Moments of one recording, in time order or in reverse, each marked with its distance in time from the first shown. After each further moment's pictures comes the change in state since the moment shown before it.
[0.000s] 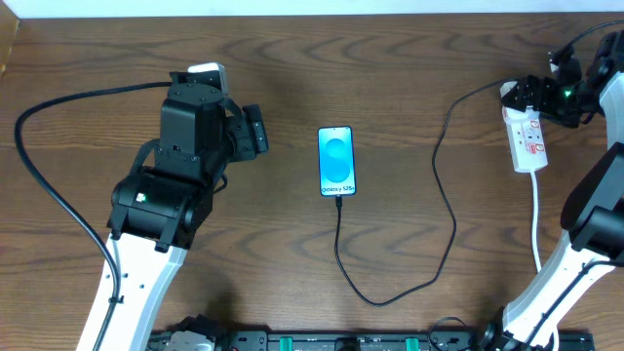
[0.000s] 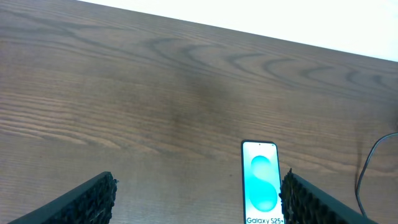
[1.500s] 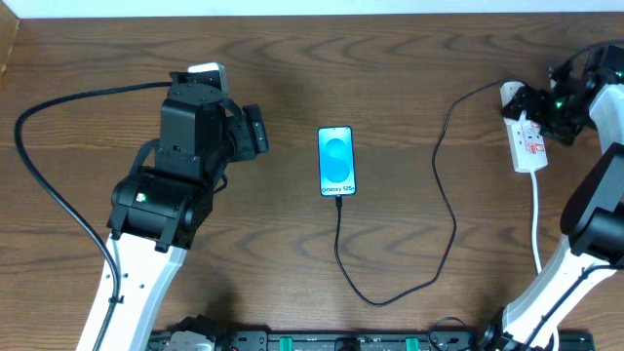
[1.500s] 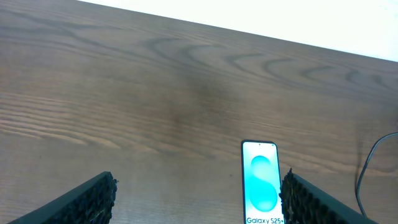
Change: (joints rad) left arm 0.000 0.000 0.000 0.000 0.000 0.000; right arm 0.008 -0.047 -0.163 0.101 0.135 0.203
